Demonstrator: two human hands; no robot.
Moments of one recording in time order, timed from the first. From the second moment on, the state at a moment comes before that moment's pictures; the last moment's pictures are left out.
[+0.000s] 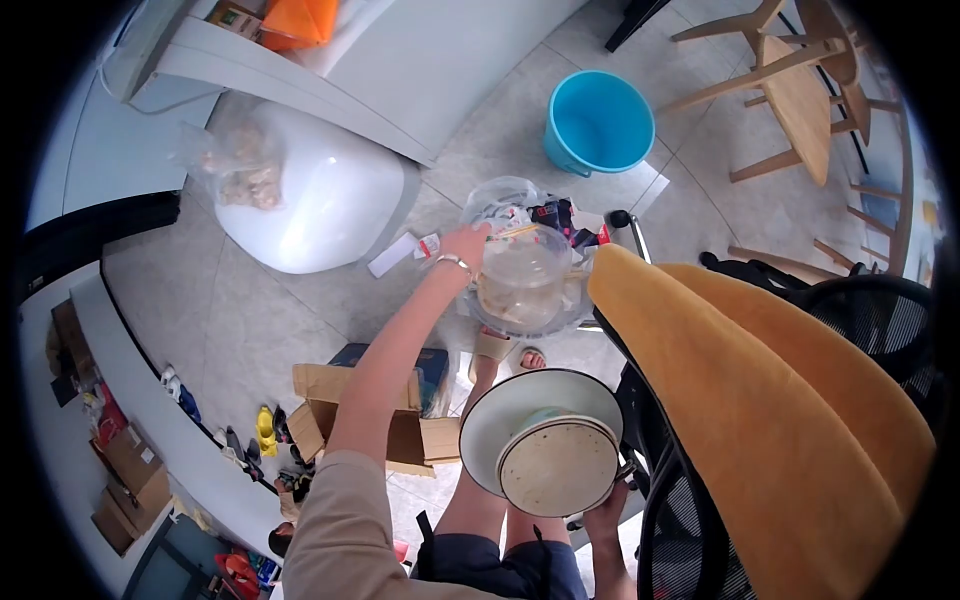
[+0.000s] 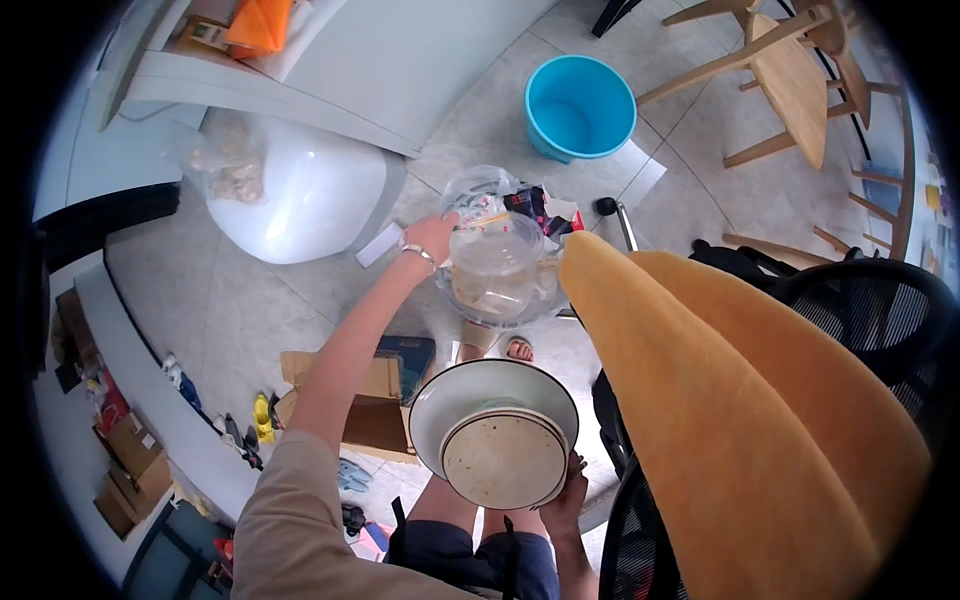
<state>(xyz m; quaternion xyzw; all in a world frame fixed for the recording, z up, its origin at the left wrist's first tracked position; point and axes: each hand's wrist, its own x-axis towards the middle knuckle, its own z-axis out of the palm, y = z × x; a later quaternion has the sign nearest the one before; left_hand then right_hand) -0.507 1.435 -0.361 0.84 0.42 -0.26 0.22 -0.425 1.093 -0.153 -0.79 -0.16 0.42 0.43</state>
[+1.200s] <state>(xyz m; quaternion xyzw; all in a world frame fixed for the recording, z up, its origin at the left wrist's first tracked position) -0.461 1.428 -0.434 0.88 0.35 -0.07 0.31 -0.430 1.081 -0.154 -0.79 -0.09 0.41 0.44</state>
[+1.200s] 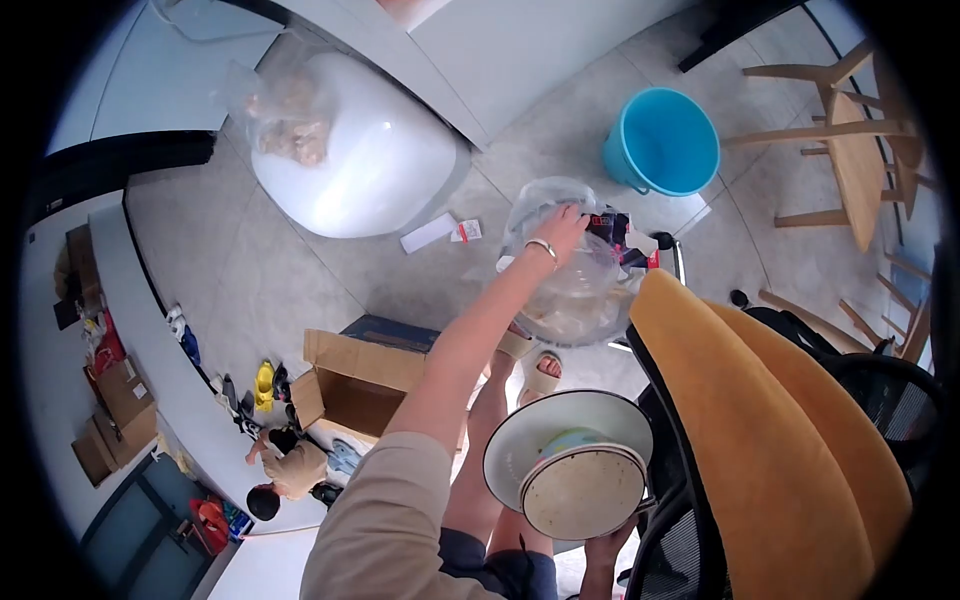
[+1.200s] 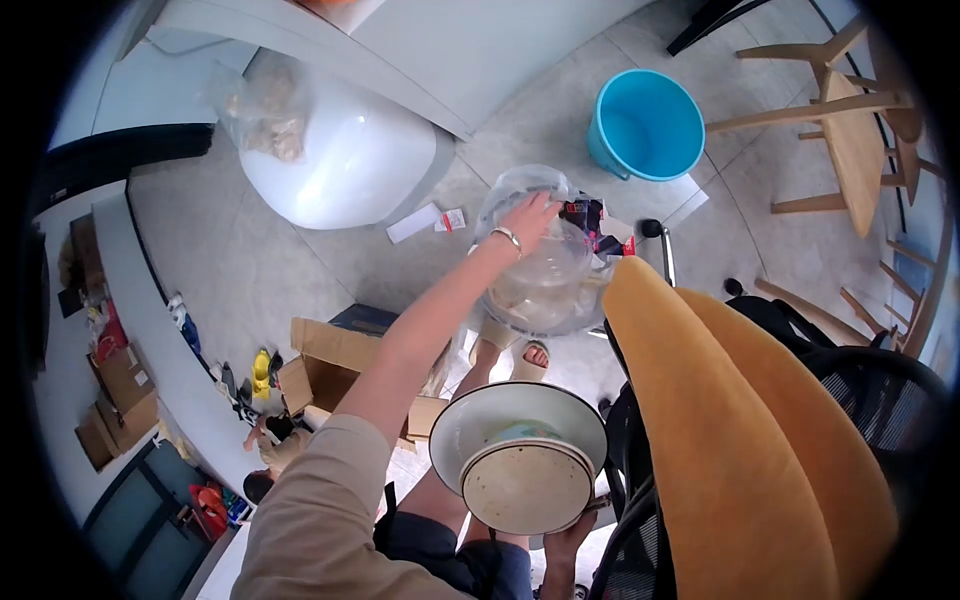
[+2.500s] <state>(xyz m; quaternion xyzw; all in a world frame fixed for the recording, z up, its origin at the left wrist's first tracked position) -0.854 1.171 -0.237 -0.02 0.47 0.42 0.77 -0.597 1.144 -0.155 -0.65 -0.24 0.61 0.38</state>
